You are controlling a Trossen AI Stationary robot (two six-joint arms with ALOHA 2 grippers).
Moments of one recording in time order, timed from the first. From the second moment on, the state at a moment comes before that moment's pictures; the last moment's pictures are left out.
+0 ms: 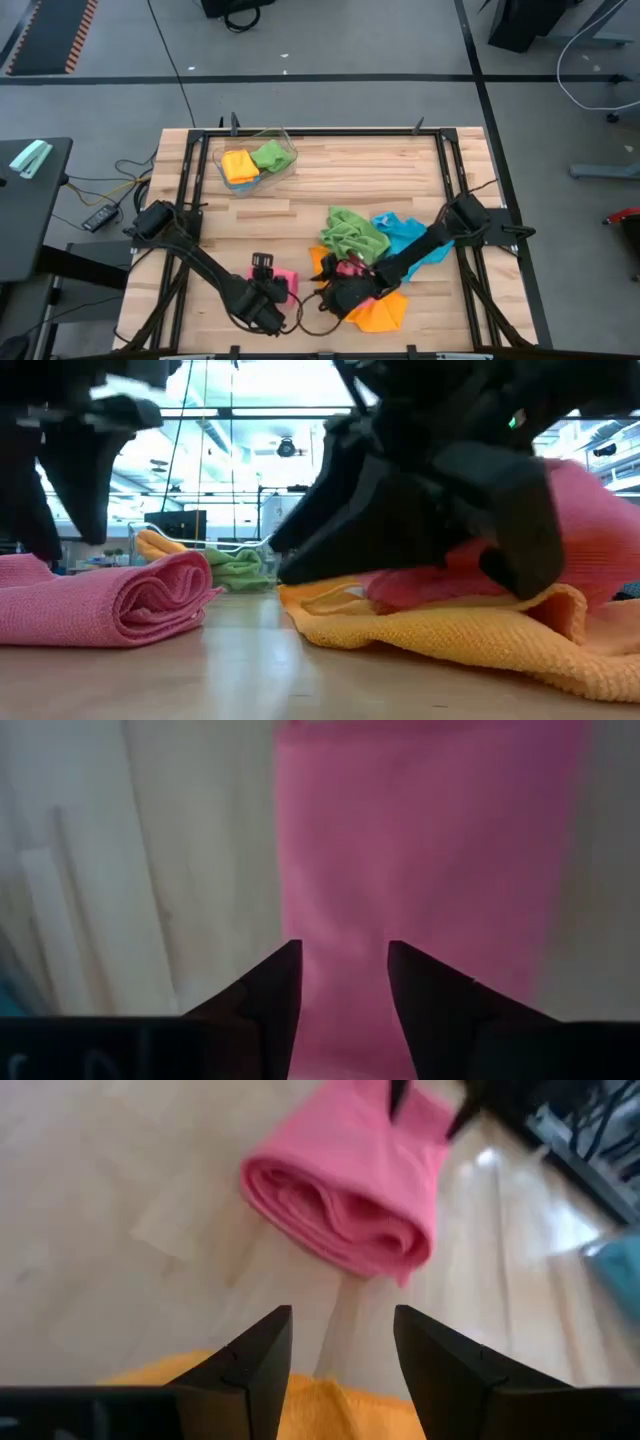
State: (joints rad) left arm -0.70 1.94 1.38 -1.07 -0.40 -0.59; right arm 0.50 2.08 1.17 0.22 0.52 -0.26
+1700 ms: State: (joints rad) left arm -0.76 1.77 0.94 -0.63 -0.44 -0.67; right arm 0.44 2.41 1.69 -0.06 0.42 -1.21
